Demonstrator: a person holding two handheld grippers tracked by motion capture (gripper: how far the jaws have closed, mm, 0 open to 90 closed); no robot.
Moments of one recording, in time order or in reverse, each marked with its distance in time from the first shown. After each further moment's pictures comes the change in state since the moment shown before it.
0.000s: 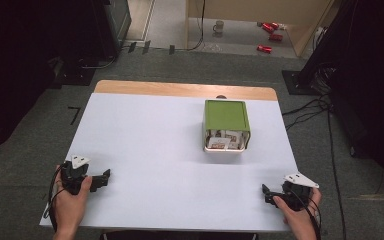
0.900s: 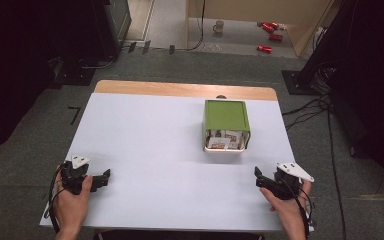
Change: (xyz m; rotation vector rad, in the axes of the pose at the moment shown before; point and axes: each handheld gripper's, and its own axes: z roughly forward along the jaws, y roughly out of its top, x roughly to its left) left arm 0.000 0.000 0.000 -0.001 0.002 0.003; right arm 0.043 0.048 -0.015 -0.171 -0.024 0.088
